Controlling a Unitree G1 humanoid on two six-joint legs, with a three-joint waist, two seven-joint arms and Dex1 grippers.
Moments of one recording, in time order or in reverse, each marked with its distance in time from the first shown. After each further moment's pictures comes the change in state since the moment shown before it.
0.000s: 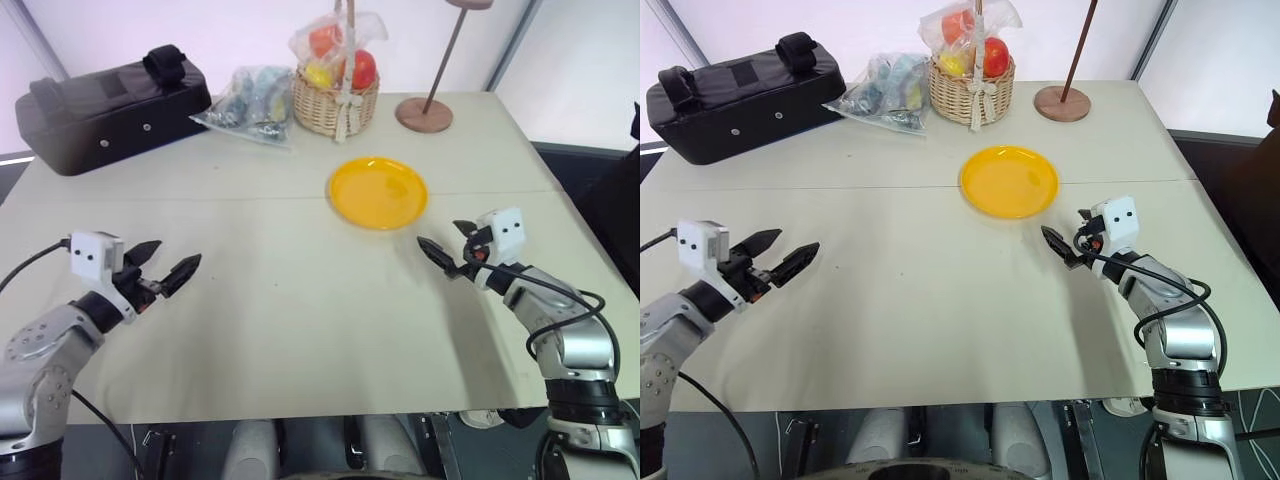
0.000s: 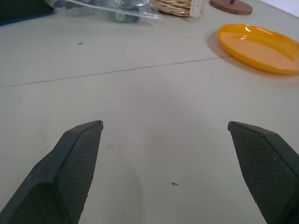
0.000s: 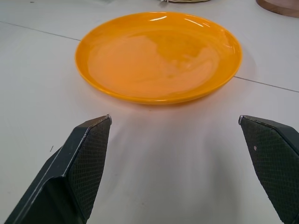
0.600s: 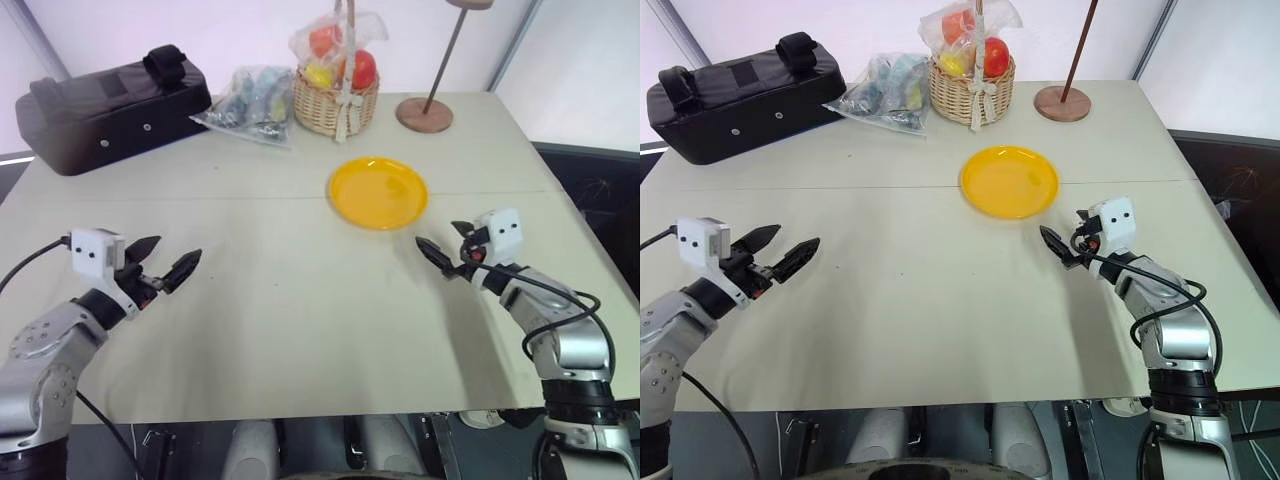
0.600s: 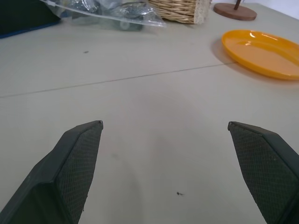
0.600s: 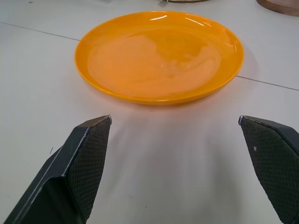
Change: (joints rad) left arm -0.021 -0.016 -0.006 0.001 0.025 -0.023 0.022; right arm 0.000 0.017 0.010 0.000 -0.005 -0.002 -0.014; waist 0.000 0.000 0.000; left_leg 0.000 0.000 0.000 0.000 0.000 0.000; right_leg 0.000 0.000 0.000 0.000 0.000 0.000
